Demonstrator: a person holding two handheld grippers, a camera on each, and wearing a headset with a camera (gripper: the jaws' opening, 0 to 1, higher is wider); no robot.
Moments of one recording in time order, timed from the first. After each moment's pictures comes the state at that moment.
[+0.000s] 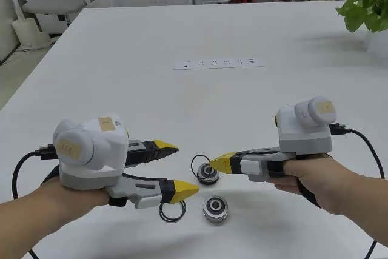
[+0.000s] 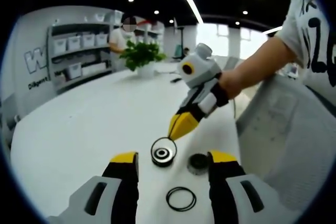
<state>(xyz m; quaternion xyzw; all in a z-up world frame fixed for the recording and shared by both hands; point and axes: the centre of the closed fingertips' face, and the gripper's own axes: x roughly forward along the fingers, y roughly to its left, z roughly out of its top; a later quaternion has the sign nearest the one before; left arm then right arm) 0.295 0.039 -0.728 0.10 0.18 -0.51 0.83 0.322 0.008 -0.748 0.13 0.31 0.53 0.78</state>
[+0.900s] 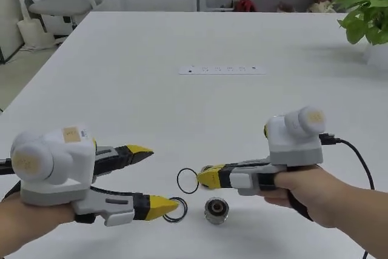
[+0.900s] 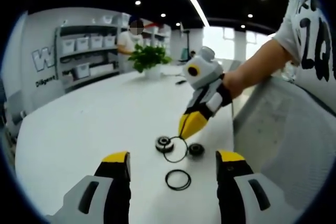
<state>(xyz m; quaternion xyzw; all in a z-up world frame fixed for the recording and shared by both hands) 0.268 0.076 -0.718 0.09 0.18 -0.49 0.85 0.284 0.040 -0.743 0.12 0.32 0.57 0.74</state>
